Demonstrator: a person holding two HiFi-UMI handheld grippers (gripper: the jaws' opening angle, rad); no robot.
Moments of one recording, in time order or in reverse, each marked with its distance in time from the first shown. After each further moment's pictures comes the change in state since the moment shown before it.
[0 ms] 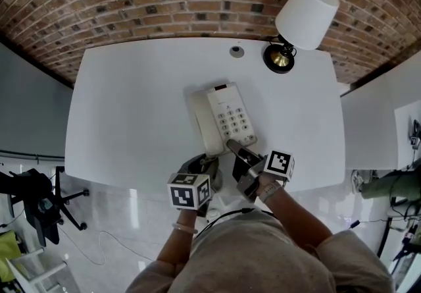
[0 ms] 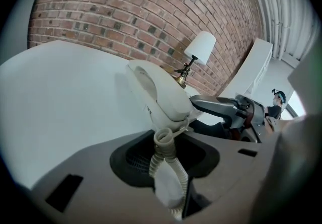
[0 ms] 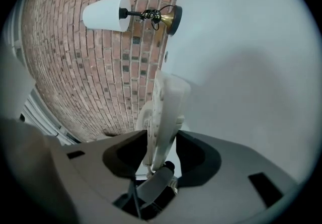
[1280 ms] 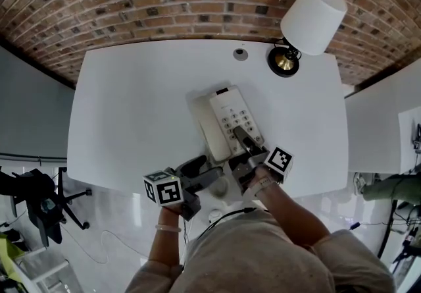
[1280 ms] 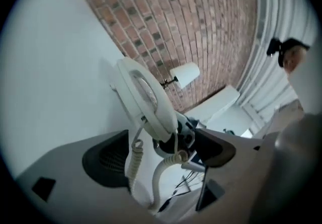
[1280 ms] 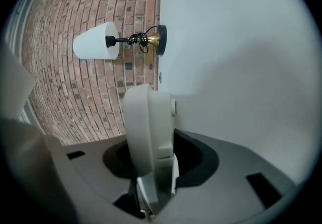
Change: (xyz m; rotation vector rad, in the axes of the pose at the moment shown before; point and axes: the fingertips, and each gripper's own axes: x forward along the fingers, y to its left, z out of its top) left arm -0.023 -0.016 0.031 -0.285 -0.082 -0.530; right arm 0.022 -0.006 0.052 0.162 -0.259 0.033
